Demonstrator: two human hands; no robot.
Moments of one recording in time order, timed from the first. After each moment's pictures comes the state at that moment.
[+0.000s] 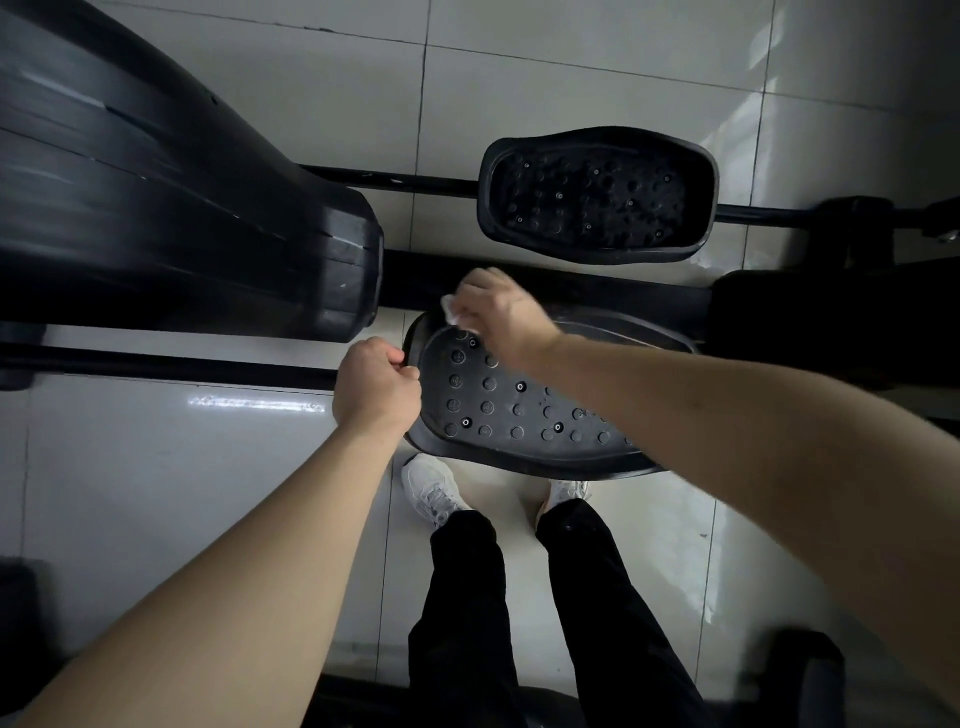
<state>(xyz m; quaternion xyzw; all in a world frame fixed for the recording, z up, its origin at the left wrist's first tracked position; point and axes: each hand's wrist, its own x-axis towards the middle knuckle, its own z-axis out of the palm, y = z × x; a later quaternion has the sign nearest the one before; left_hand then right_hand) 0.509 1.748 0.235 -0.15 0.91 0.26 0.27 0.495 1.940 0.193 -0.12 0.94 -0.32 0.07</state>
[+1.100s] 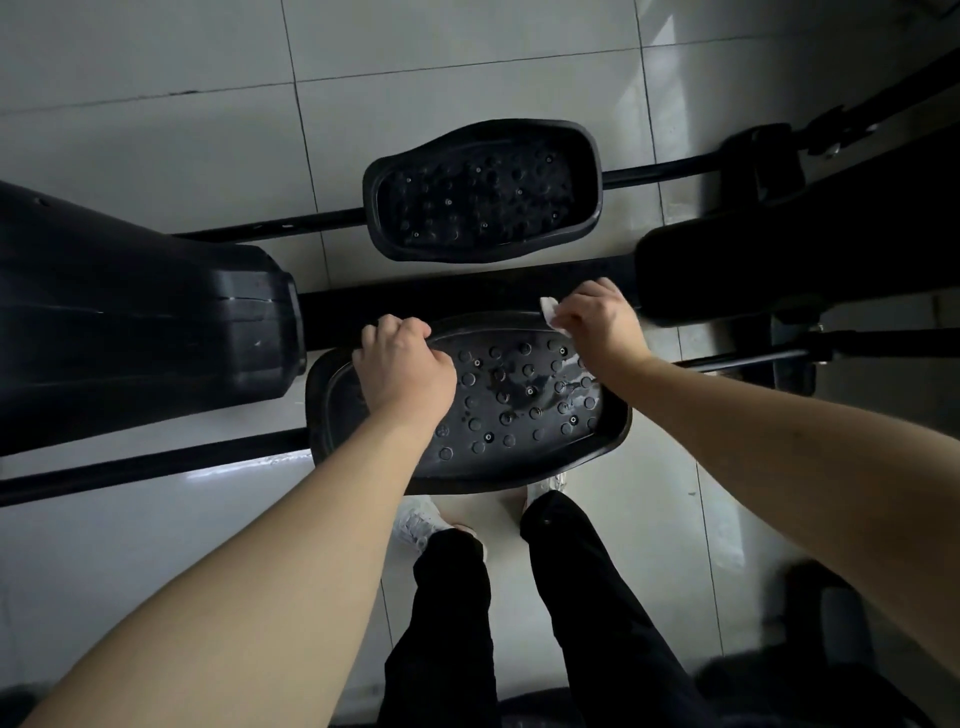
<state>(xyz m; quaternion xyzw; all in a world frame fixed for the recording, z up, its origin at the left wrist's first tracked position) 0.513 1.902 0.244 0.08 0.95 0.14 0.27 0.603 2.130 0.183 0.17 0.95 -0.26 0.00</state>
